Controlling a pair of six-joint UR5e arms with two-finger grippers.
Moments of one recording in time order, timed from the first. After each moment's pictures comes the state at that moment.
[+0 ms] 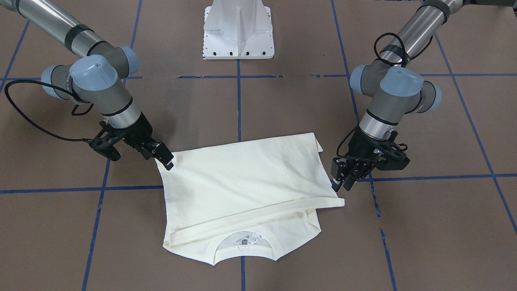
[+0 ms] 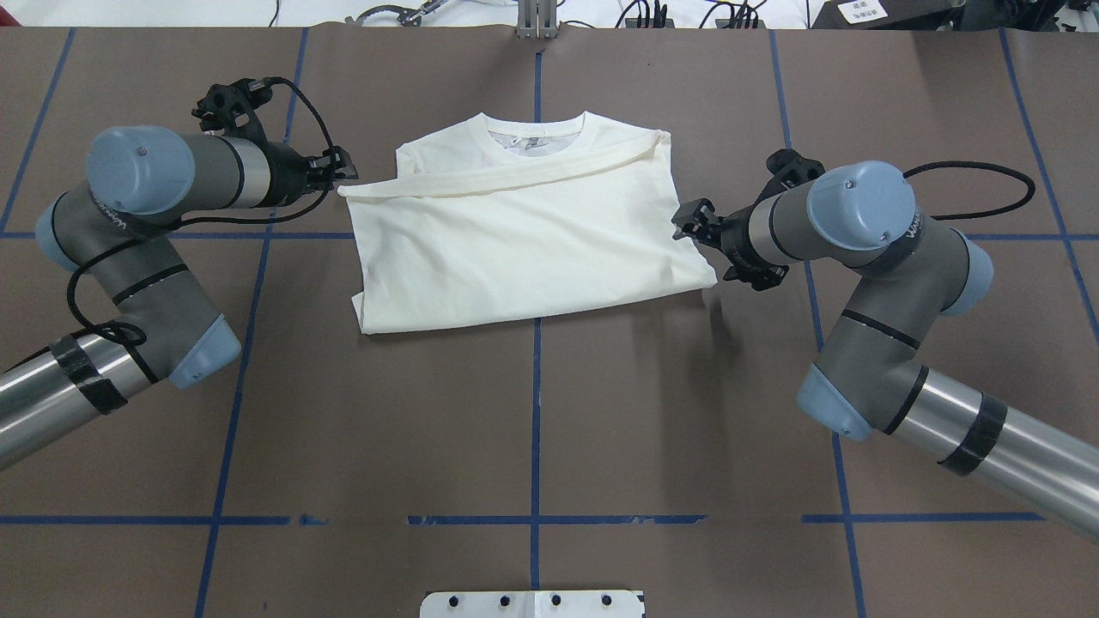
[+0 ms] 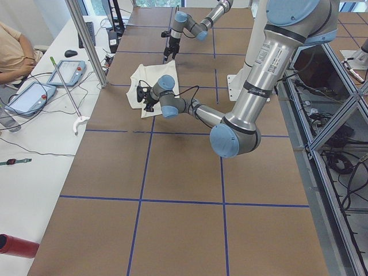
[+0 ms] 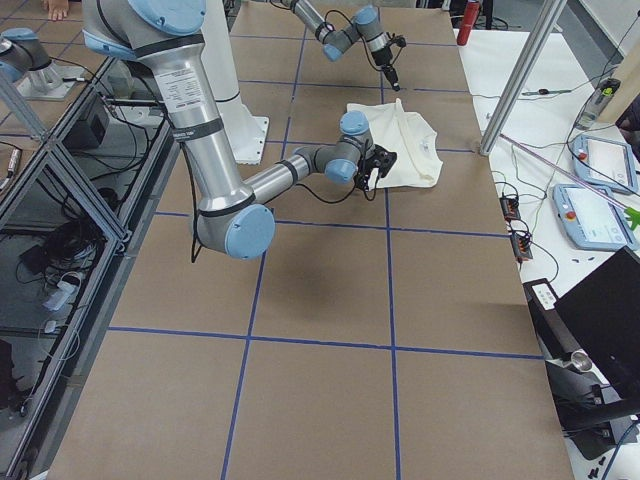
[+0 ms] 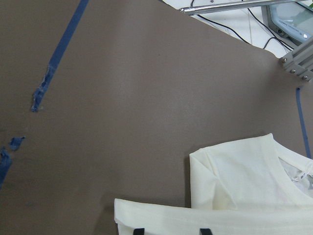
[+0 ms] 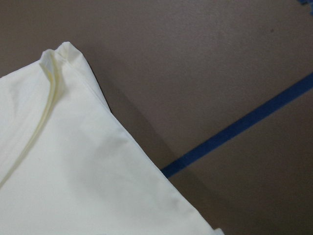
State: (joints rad) left arm -0.78 -2.03 -1.41 -2.46 -1.74 -1.41; right arm 0.68 -1.19 1.58 -0.97 1.84 1.78
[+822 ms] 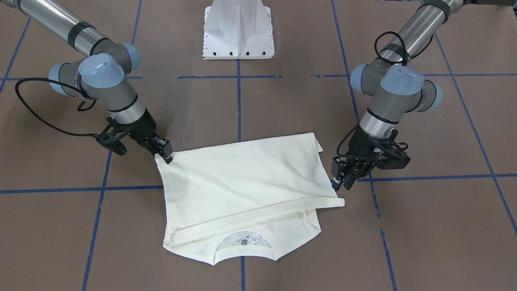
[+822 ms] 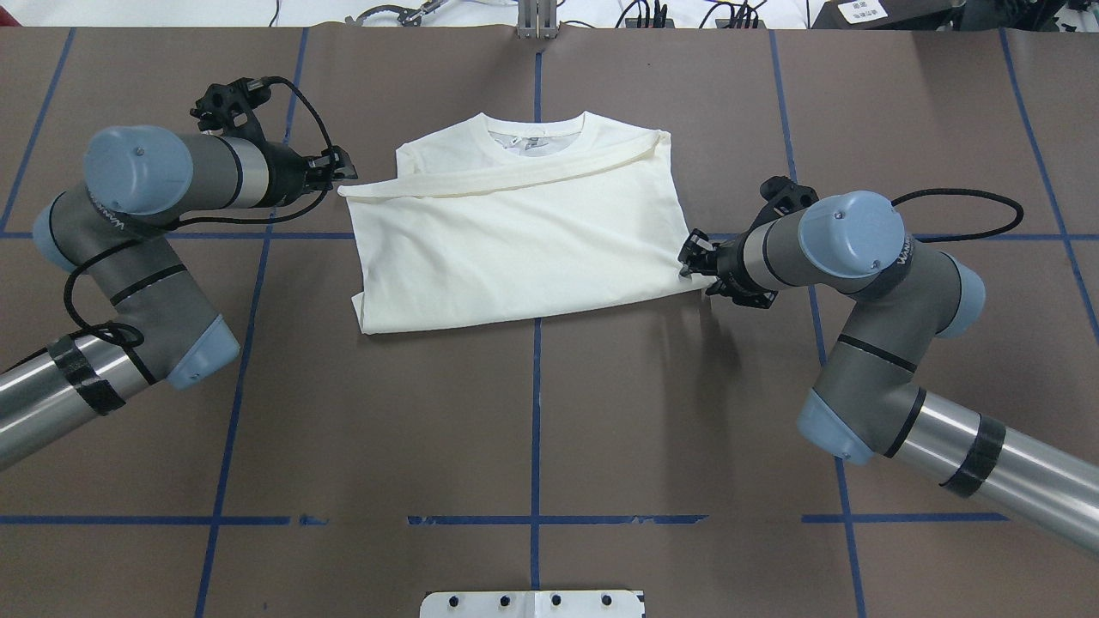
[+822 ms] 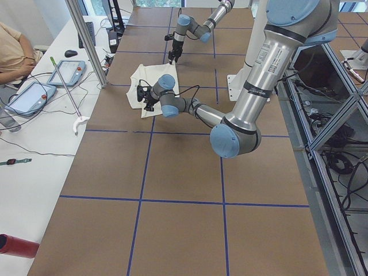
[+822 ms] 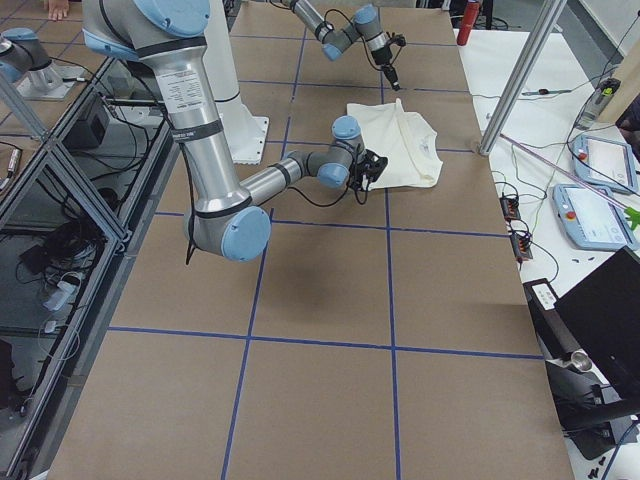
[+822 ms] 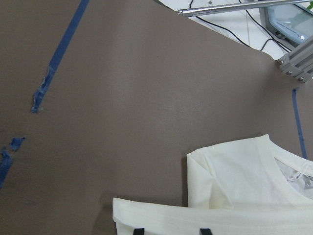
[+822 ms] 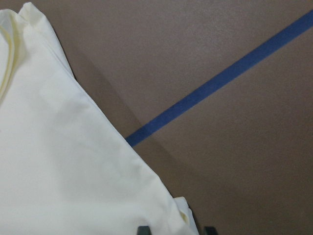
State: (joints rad) left arm -0.78 -2.02 -1.42 -2.45 -1.74 -1.41; right arm 0.65 -1.21 1.59 -0.96 1.83 1.77
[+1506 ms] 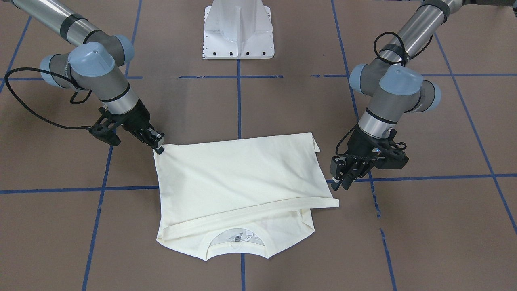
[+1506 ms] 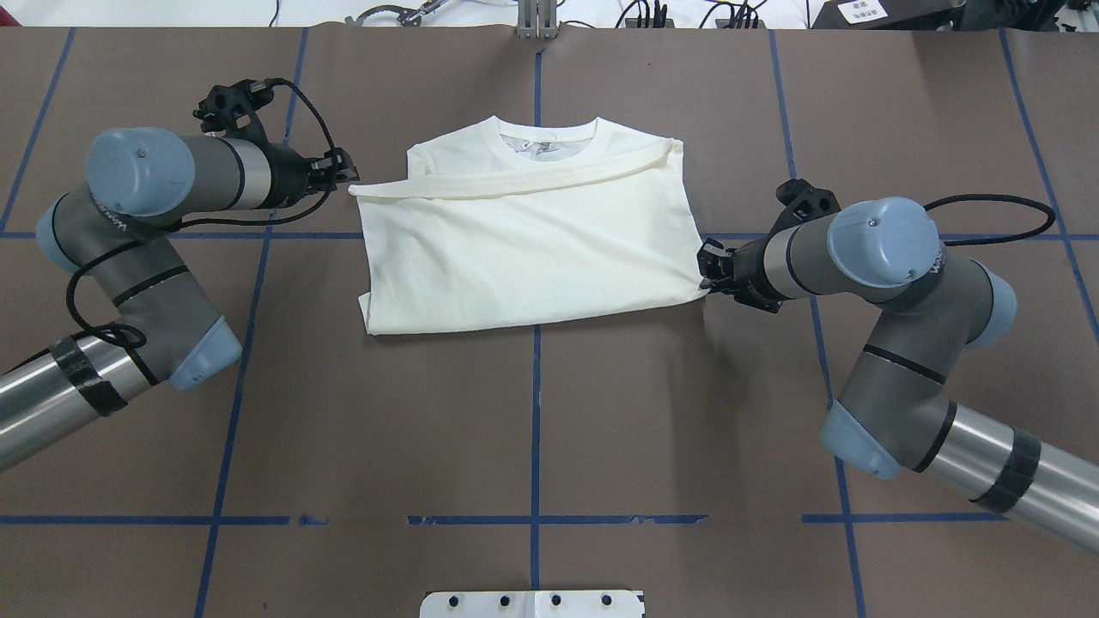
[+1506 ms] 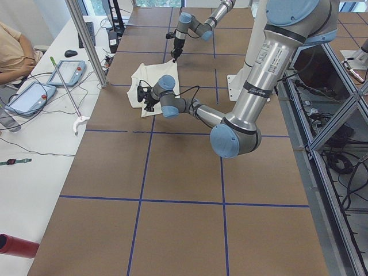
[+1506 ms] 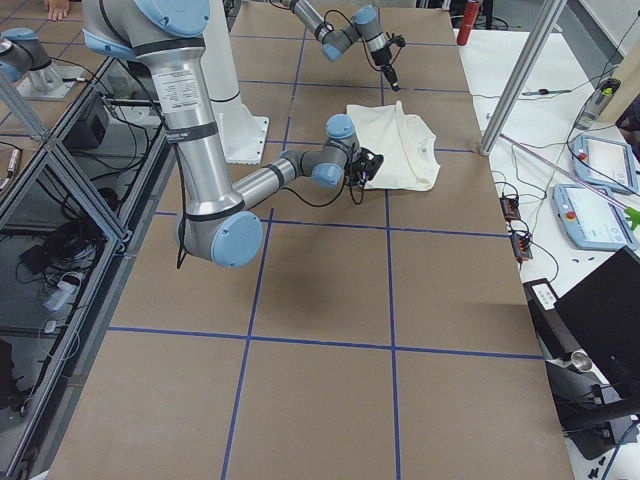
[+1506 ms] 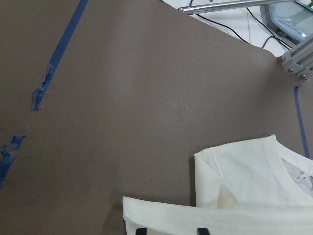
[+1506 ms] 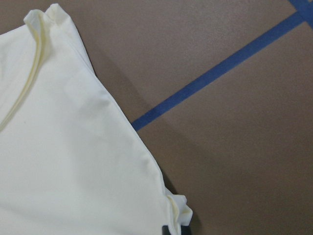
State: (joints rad) left arm -0.78 -2.03 -1.42 -2.46 -1.74 -1.41; right arm 0.65 -1.29 1.70 -0.96 1.84 1.76
